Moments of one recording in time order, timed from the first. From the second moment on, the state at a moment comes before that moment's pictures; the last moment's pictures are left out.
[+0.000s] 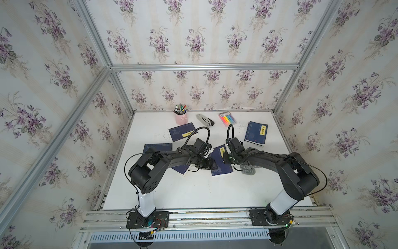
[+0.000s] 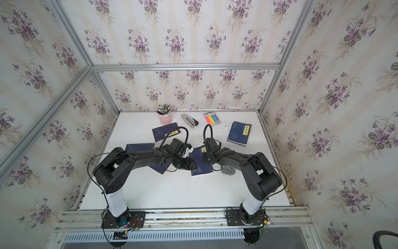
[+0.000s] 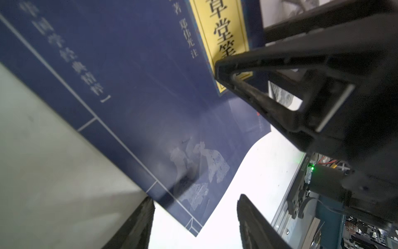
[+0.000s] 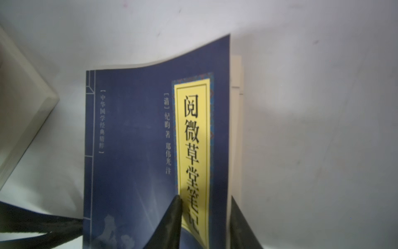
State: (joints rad) left arm -0.69 1.84 1.00 -0.20 0.52 -0.49; right arm 0.61 1.62 0.81 -0.25 -0.02 0.43
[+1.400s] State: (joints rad) left arm -0.77 1.76 0.89 -0.16 0.56 -0.50; right arm 0.42 1.53 0.77 -0.61 0.26 0.54
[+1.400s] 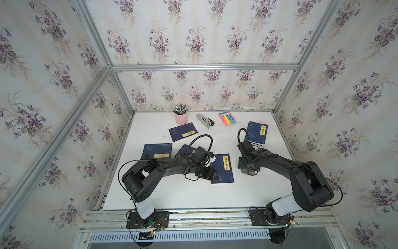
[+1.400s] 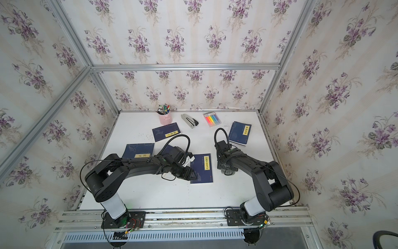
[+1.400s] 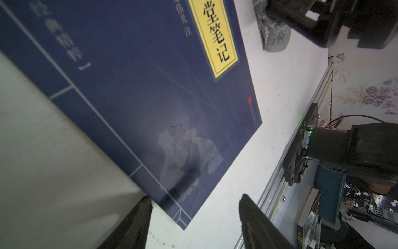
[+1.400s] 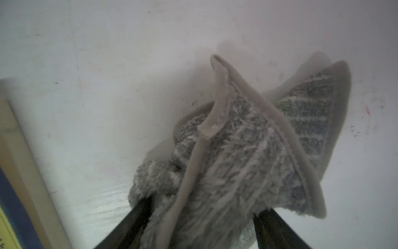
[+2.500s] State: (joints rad) left arm -0.67 1.76 1.22 -0.46 0.45 -0.28; right arm 0.32 1.49 0.68 -0.40 0.17 0.52
